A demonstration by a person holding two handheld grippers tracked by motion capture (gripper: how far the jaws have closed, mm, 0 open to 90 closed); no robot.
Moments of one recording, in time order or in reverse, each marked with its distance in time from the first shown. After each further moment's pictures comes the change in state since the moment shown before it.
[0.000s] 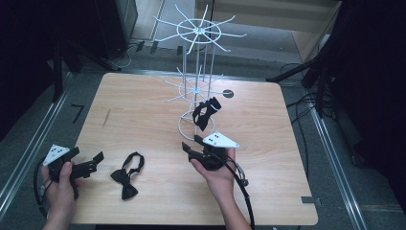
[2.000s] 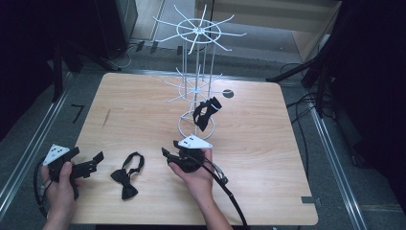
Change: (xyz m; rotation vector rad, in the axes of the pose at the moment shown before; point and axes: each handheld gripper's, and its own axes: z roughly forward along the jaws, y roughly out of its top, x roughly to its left) left arm 0.000 0.000 0.000 0.000 0.000 0.000; right arm 0.036 -0.016 0.052 0.081 0.053 -0.002
